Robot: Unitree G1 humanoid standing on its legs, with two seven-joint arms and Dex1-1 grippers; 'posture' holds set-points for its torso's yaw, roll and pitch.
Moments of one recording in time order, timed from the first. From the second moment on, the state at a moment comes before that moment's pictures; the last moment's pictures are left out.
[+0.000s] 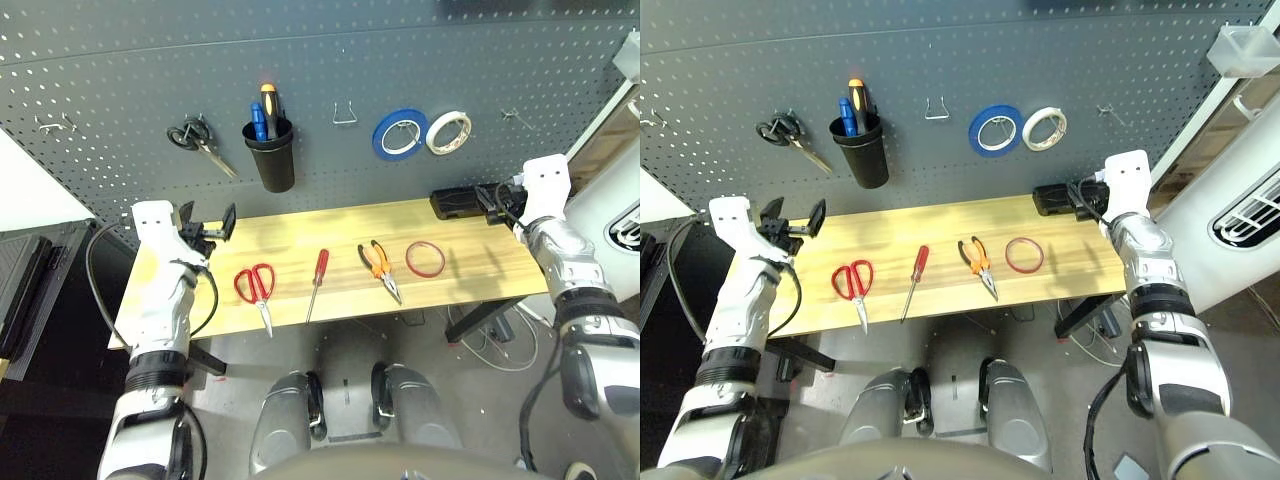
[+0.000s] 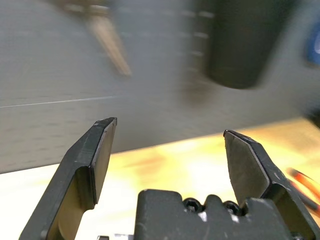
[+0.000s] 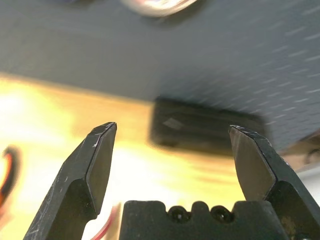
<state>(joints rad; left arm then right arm) -0.19 0.42 0.19 0.20 -0.32 0.04 -0.51 -0.55 -0.49 -0.12 0.62 0.10 0.22 0.46</state>
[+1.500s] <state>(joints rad) -0.15 0.45 -0.24 -0.18 -0.31 0.26 -0.87 -0.79 -0.25 0.11 1.09 -0.06 0.42 0.49</state>
